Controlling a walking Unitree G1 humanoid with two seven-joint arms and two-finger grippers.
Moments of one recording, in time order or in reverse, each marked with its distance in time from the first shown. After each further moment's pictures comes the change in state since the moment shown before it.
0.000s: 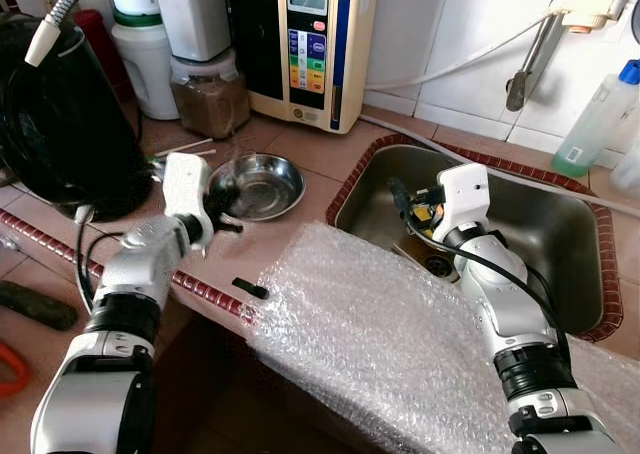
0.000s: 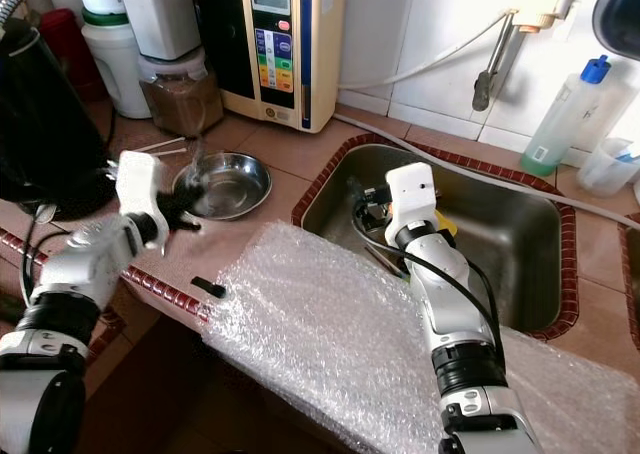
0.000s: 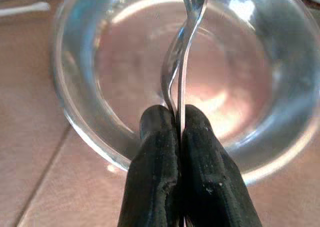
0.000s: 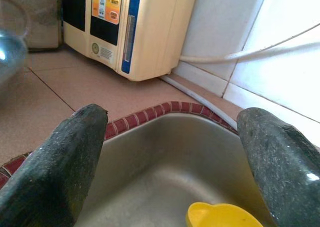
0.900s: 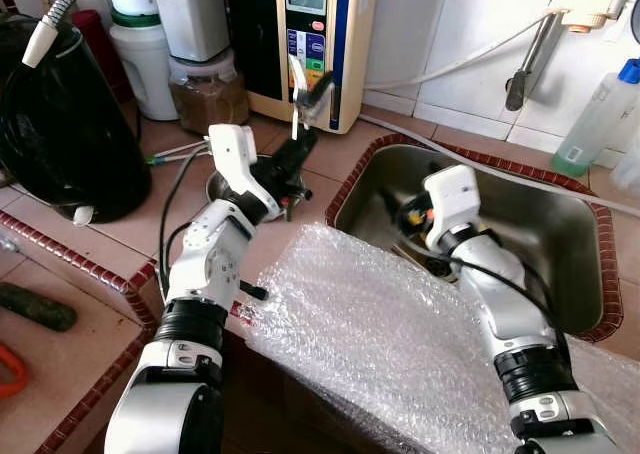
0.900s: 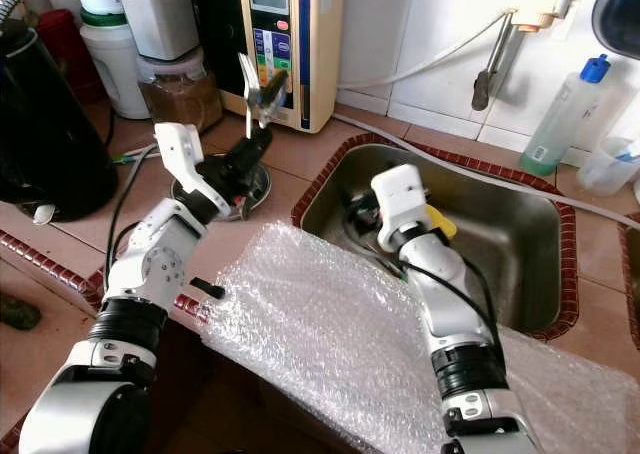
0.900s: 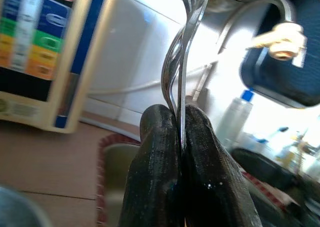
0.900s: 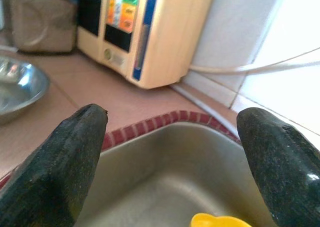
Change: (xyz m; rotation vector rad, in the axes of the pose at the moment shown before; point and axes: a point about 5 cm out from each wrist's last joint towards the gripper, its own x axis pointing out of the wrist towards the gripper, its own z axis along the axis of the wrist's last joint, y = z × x) left arm 0.007 -0.098 0.047 -0.211 -0.540 -0.461; right arm 0.001 0.002 0.008 -0.024 -0.028 0.041
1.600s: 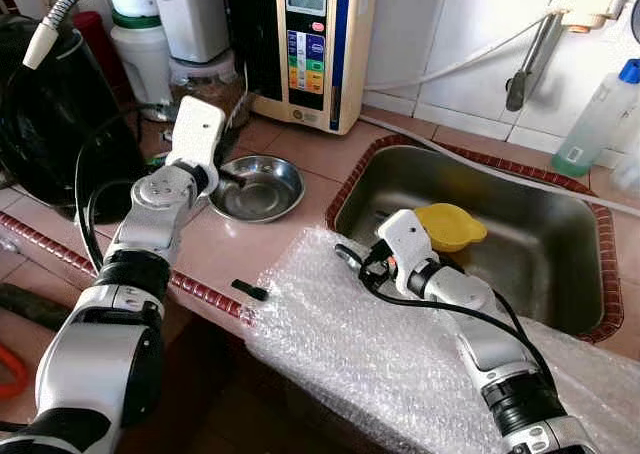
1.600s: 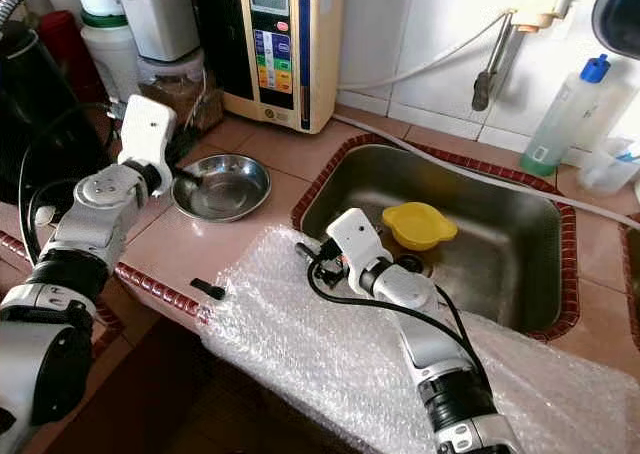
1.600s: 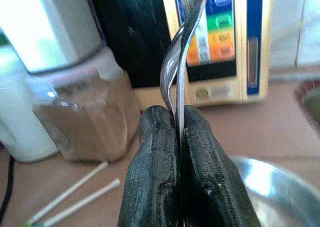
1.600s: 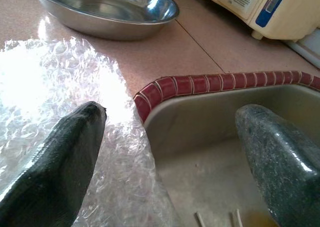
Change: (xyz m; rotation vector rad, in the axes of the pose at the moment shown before) left arm -0.018 0.075 0.056 0.659 0.213 0.469; right arm -0.018 0.056 -0.032 -0.067 0.183 0.380
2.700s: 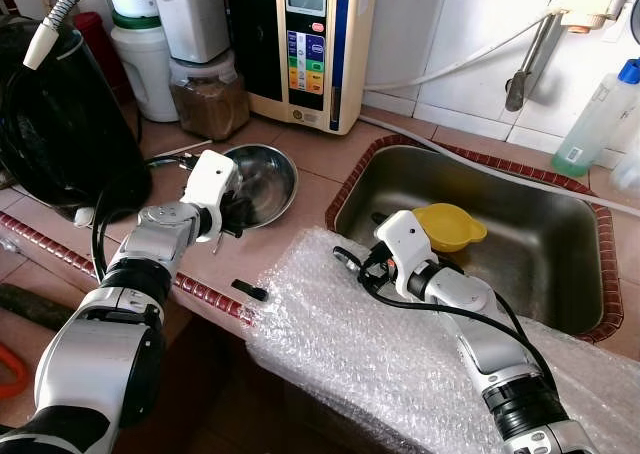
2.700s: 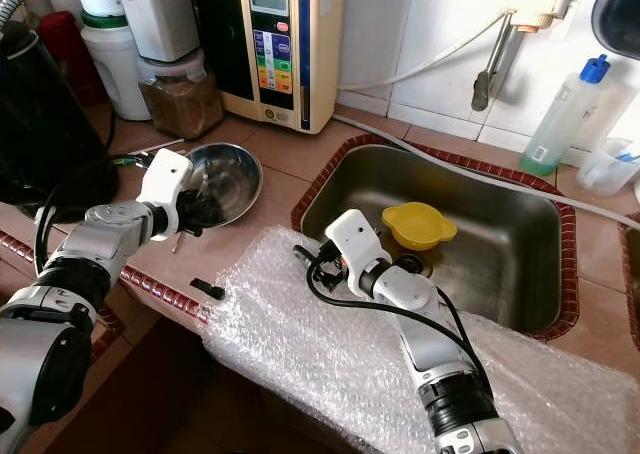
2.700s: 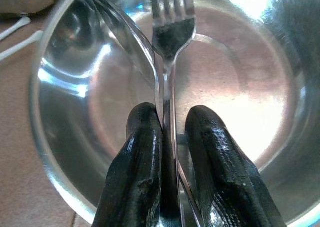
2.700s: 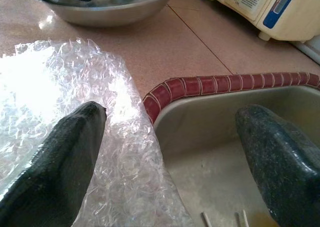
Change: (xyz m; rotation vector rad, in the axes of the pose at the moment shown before) left arm -0.016 -0.010 -0.062 -0.061 0.473 -0.187; right arm -0.003 0.004 0.001 0.008 0.001 0.023
